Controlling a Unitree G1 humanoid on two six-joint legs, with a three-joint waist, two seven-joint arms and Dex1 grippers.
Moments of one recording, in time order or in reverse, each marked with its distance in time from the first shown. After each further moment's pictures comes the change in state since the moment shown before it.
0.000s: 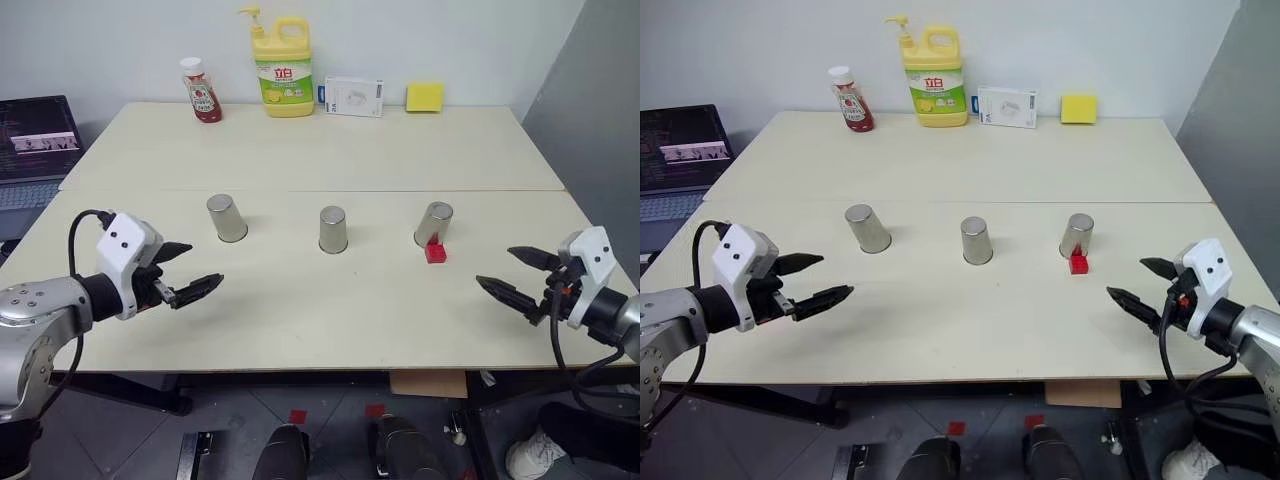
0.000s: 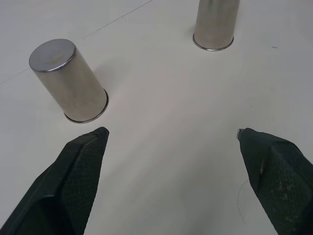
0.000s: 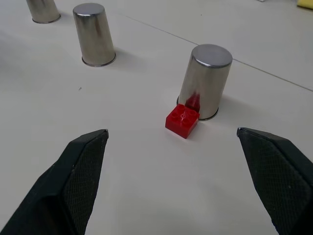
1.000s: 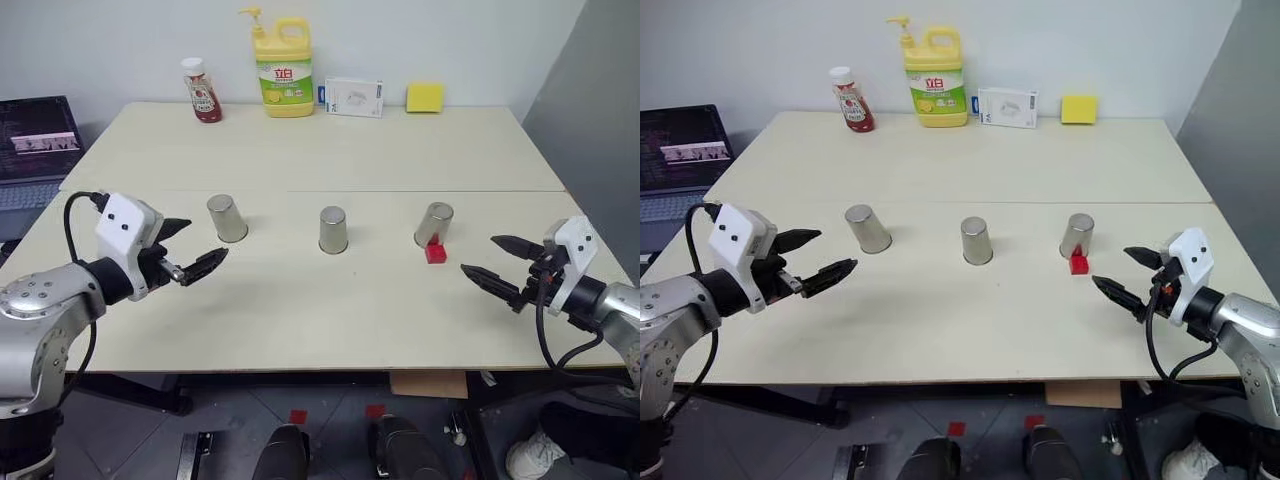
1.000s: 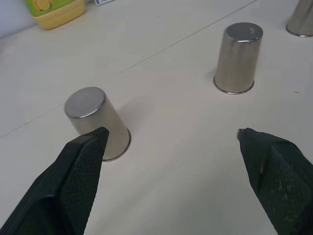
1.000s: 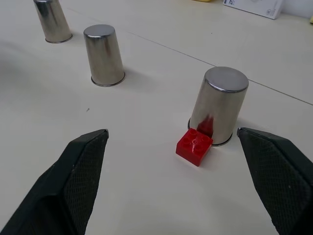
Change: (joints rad) left arm -0.049 -0.094 -0.003 -0.054 0.006 0.001 0.113; right arm -0.086 0.063 0.077 0.053 -0.021 -0.037 -0.013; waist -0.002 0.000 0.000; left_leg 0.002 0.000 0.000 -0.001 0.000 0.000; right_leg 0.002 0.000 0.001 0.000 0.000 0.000
